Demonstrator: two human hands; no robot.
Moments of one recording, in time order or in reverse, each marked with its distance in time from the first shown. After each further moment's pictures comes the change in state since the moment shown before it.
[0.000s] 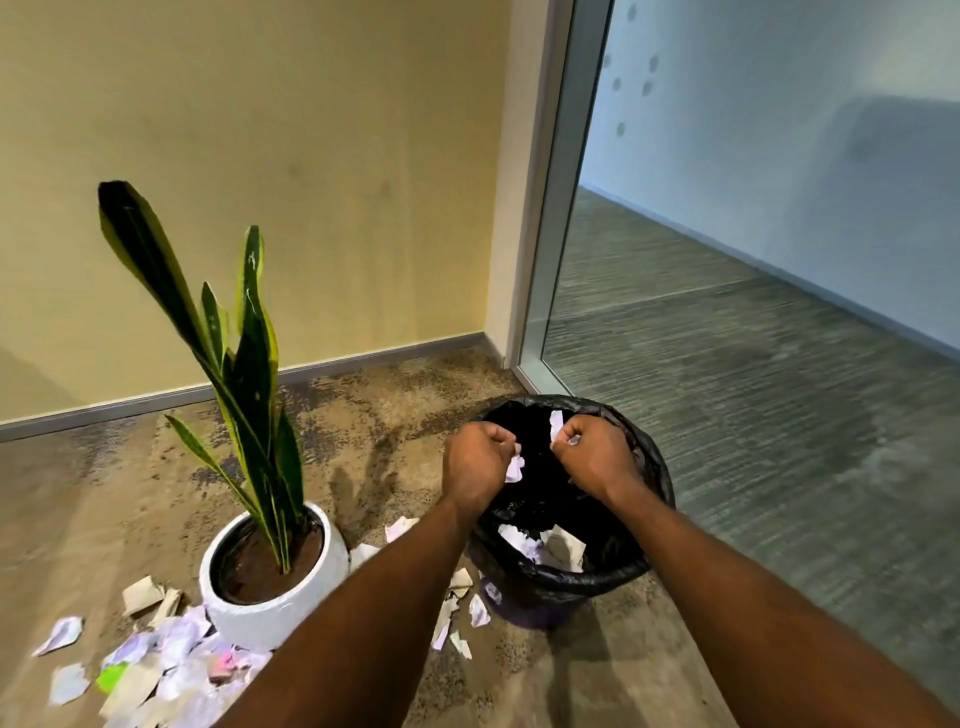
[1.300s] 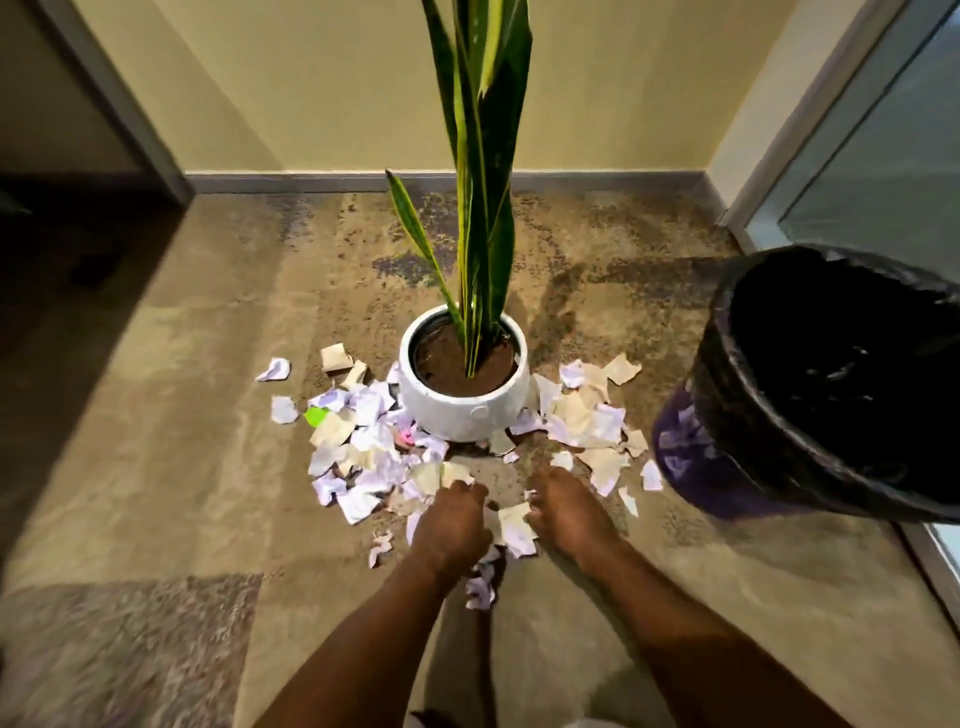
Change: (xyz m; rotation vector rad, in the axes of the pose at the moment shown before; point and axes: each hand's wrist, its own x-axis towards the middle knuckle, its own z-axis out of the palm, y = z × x) left_hand -0.166 -0.325 -0.089 0.585 -0.342 -0.307; right_hand -0.181 -0.006 0.298 -0.326 -0.740 -0.338
